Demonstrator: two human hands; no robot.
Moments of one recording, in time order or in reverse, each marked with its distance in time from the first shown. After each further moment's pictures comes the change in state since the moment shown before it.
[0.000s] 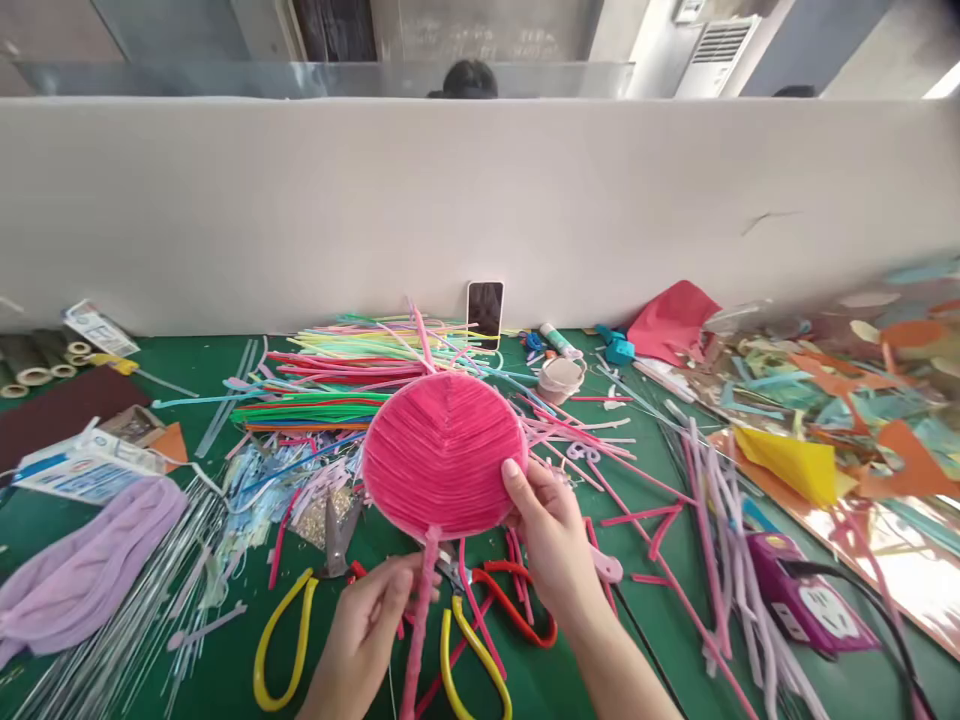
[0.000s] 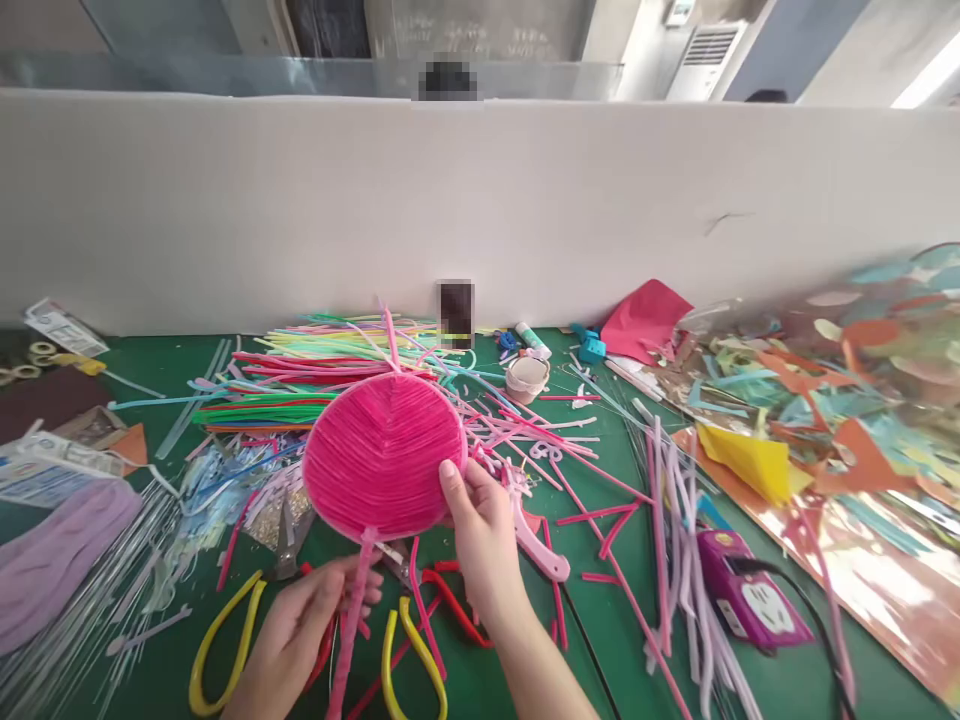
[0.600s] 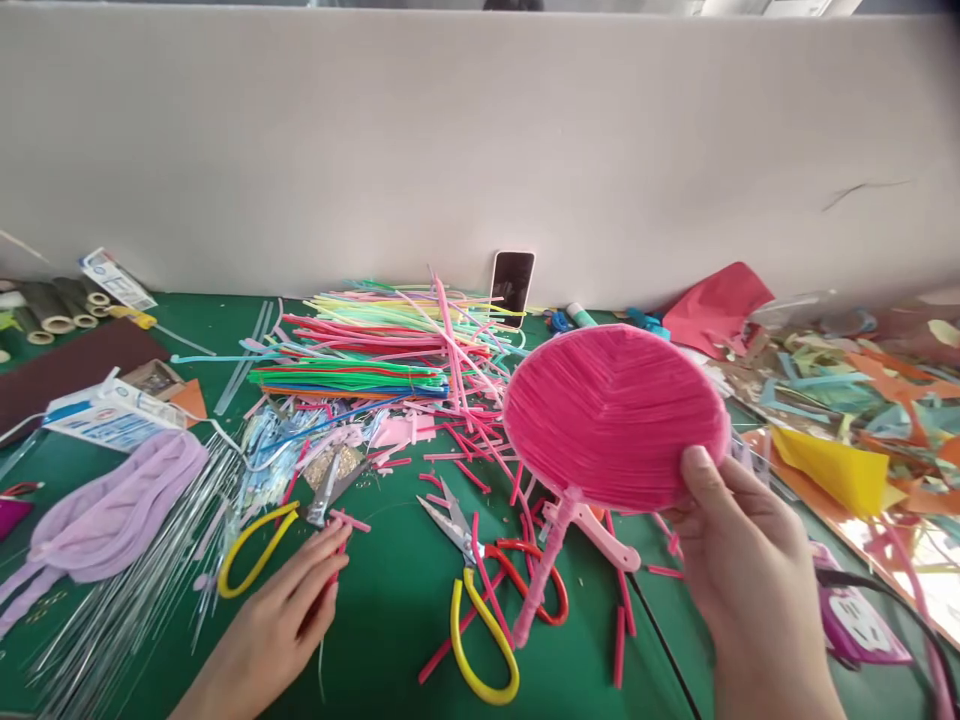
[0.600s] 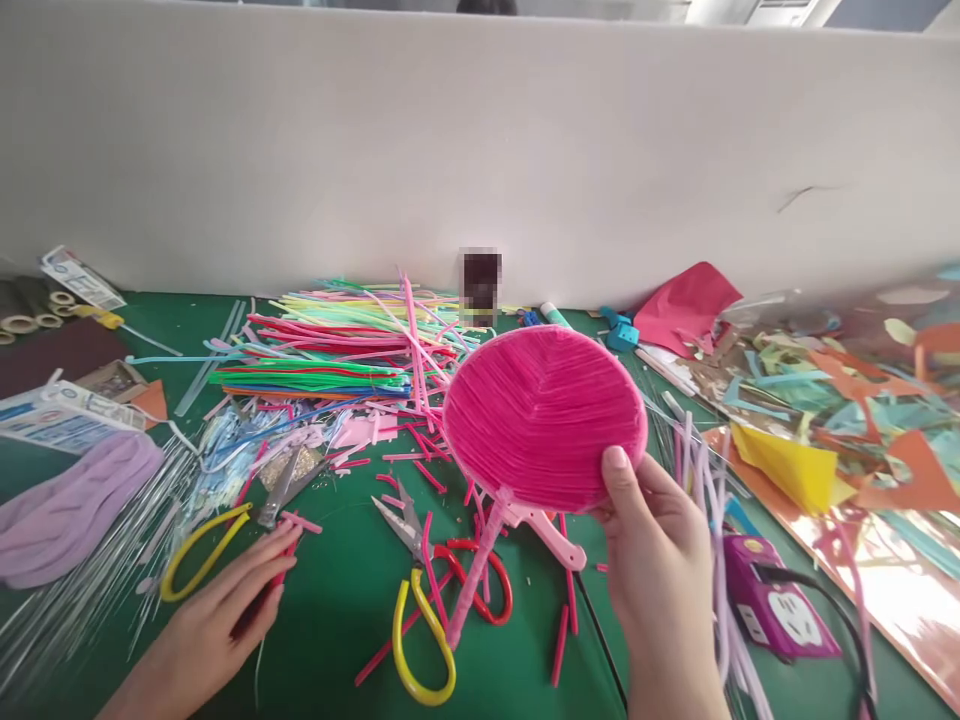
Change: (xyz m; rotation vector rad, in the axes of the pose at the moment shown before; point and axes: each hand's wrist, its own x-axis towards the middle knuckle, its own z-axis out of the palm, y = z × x) left_hand -0.030 -0.034 -0.097 0.765 0.077 0.412; right_hand -0.016 -0.048 -0.074 -0.130 0.425 -0.213
